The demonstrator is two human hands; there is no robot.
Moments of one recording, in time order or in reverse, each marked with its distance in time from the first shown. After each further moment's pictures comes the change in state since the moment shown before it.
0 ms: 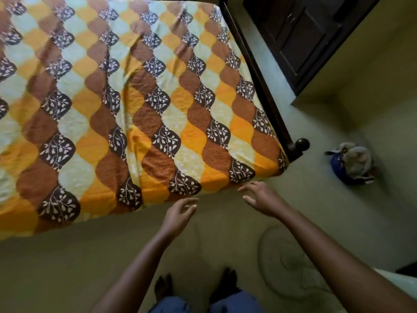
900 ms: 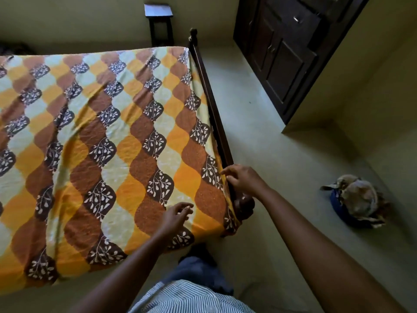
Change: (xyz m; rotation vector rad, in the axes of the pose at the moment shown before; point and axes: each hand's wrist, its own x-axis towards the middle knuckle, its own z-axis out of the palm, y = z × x) left_hand 0.185 0.177 0.173 -0.042 0.156 -0.063; right_hand 0.144 0.218 -0.181 0.234 0.160 -0.146
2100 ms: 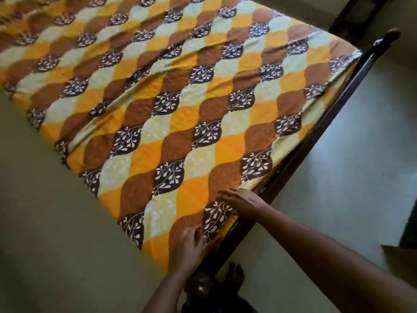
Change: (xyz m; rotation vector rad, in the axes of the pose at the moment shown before) left_hand 0.150 0.032 0.168 -0.039 0.670 -0.437; right_hand 0.282 0.071 0.031 -0.825 -0.755 -1.223
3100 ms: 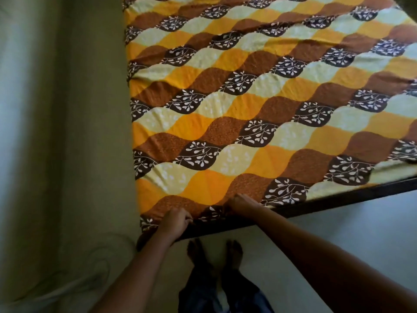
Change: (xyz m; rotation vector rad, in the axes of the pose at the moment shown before) left_hand -0.008 0.030 0.045 0.022 0.077 -0.369; right_hand 0.035 0.027 0.019 -0.103 -0.414 -0.348
